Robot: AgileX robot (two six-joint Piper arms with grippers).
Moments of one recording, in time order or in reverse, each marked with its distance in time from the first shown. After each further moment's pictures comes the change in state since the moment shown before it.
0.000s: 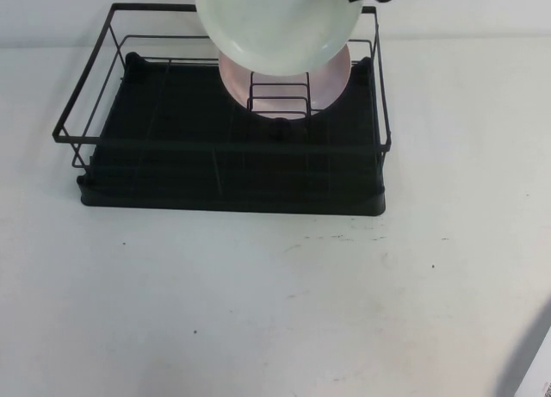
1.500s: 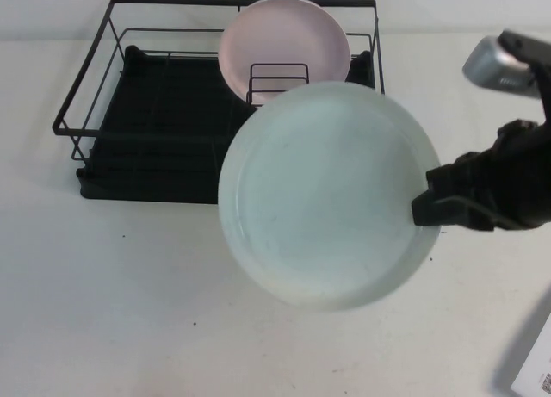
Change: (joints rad) right arm 0.136 -0.872 1.136 -0.032 0.061 0.572; left arm 0.000 0.000 0.000 0.000 0.000 0.000
